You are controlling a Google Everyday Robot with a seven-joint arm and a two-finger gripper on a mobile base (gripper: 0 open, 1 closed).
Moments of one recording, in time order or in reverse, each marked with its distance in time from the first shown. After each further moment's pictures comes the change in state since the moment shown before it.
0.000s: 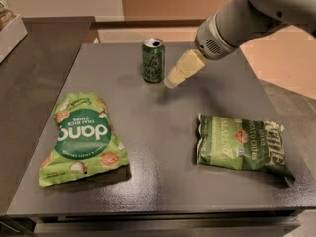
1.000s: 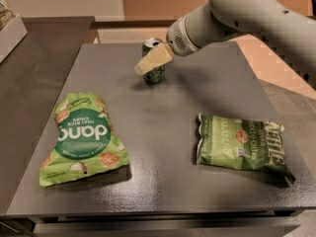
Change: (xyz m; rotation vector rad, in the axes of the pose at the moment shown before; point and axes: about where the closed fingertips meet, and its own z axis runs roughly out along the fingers) arm -0.057 -0.017 0.072 -0.027 -0.163 0.095
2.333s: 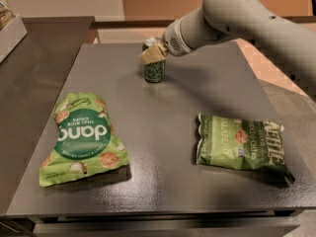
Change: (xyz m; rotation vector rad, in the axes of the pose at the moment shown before) arm -0.005 -0.011 0.023 0.017 -0.035 0.023
